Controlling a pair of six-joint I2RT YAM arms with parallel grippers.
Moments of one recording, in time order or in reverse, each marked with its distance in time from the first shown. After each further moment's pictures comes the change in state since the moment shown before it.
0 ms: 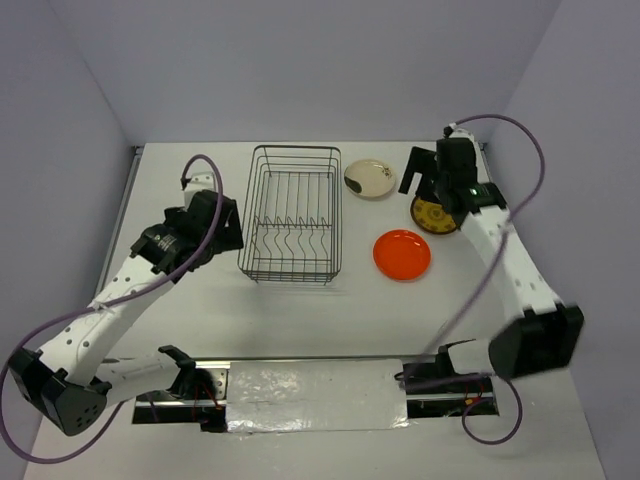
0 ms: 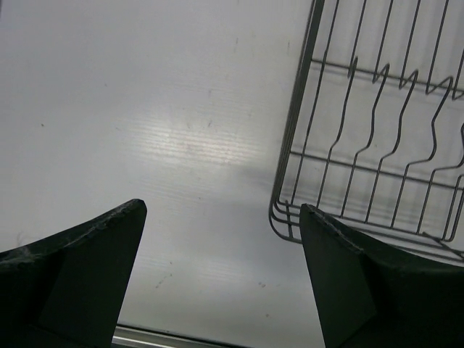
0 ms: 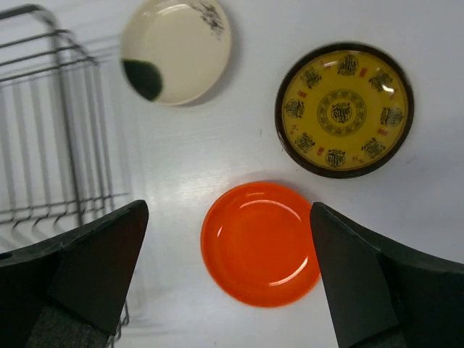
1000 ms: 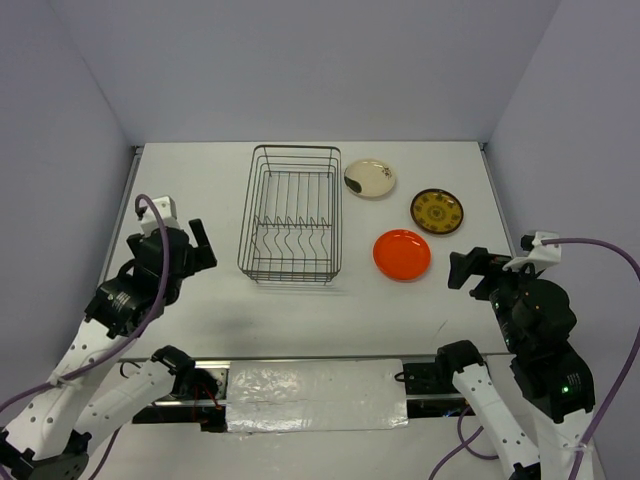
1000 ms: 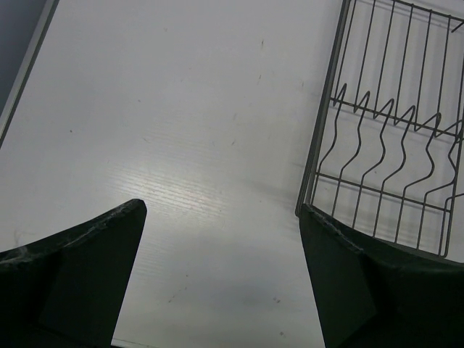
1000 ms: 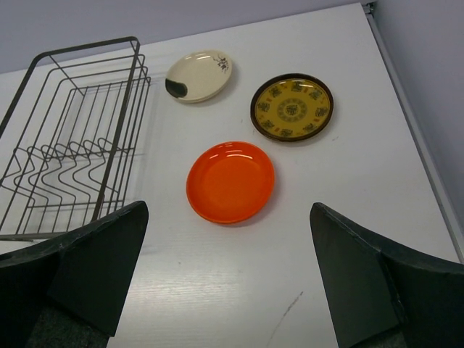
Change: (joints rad) left arm 0.064 -0.396 -0.208 0.089 -0.034 0.050; right arm 0.115 -1.137 -0.333 -0.303 0.091 -0.126
